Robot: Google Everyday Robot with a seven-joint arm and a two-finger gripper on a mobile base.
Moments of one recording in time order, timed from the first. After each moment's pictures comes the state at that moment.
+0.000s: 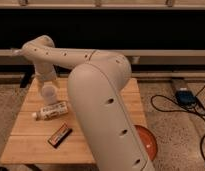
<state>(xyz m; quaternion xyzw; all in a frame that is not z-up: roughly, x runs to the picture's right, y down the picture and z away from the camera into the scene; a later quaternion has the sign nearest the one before) -0.287 -0.003 0.792 -0.31 0.13 0.56 0.76</state>
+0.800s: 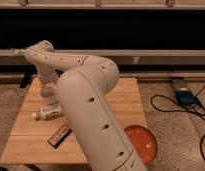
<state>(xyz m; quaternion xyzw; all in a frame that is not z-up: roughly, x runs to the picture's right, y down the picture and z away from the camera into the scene) -0.286 -0.001 0.851 -0.29 0.17 0.57 0.75</state>
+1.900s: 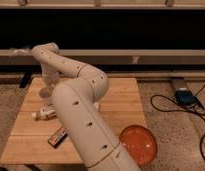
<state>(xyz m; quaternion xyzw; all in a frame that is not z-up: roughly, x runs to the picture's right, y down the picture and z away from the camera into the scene) -0.286 0.018 0.868 -0.39 0.20 0.52 0.73</state>
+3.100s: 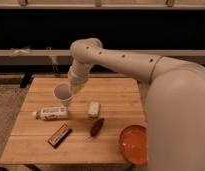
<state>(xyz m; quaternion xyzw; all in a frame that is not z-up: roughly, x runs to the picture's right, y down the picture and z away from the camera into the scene) -0.123 0.016 0.719 -0.38 0.06 0.59 0.71</state>
